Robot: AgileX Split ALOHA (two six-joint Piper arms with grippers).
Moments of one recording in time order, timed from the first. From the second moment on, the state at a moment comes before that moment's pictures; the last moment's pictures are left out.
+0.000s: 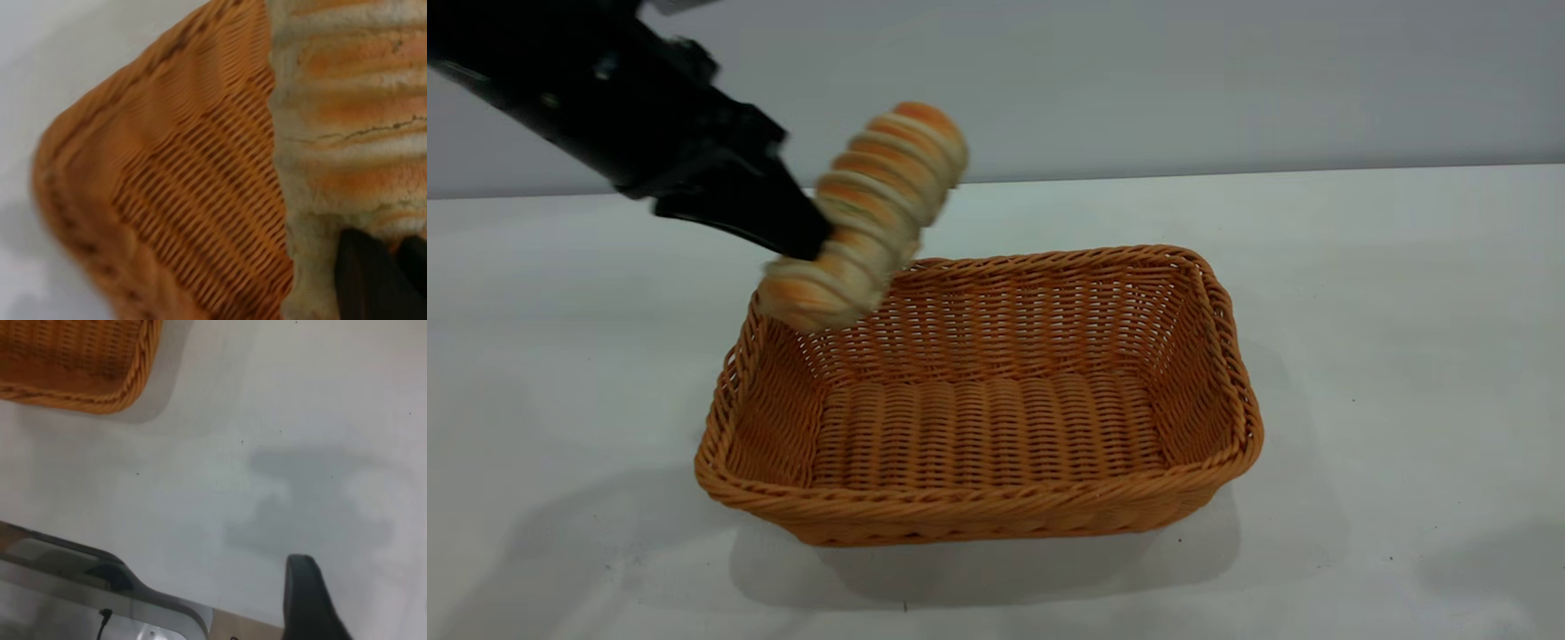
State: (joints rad) left arm -0.24 1.80 -1.00 -0.92 0.47 1.03; right arm 0.13 1.11 -0.87 0.13 0.98 -0.18
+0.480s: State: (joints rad) left arm -0.26 1.86 -1.00 -1.01 0.47 1.04; right arm 0.13 1.11 -0.87 0.13 0.98 -0.18
